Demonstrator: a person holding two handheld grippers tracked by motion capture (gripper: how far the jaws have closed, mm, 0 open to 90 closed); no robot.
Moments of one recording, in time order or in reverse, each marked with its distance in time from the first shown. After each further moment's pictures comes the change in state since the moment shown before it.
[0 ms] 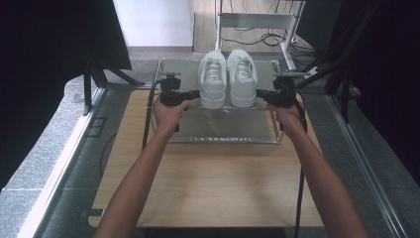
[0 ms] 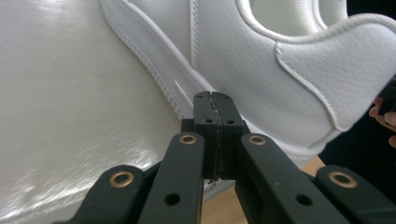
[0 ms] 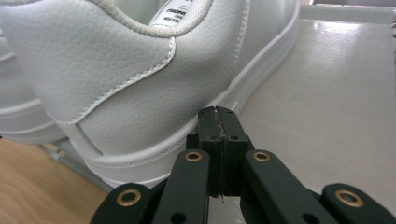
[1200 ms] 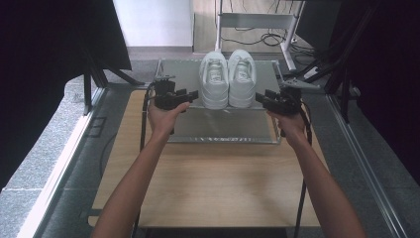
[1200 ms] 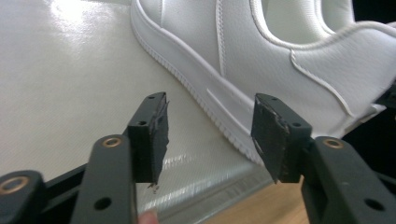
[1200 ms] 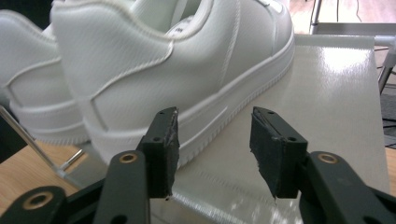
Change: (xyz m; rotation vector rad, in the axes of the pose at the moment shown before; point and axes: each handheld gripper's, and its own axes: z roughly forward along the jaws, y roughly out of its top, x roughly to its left) left arm 0.005 -0.011 -0.023 -0.077 0.059 0.059; right arm 0.000 -0.026 -0.018 -0.166 0.024 -0.012
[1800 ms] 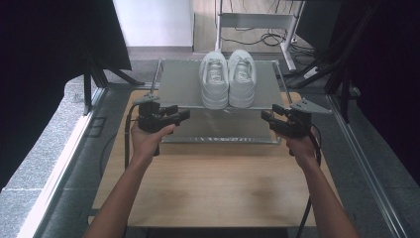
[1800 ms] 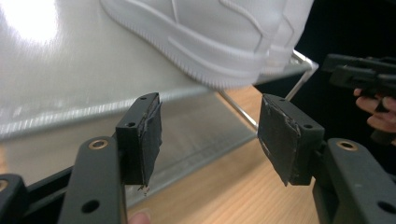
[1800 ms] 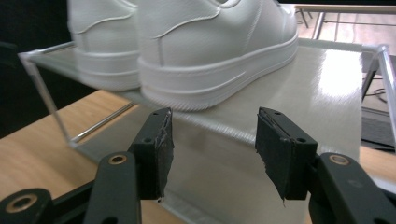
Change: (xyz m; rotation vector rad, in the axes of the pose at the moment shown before) left arm 0.001 -0.047 -0.059 -0.019 -0.134 0.069; right arm 0.016 -0.037 -0.051 -0.063 0.018 -0.104
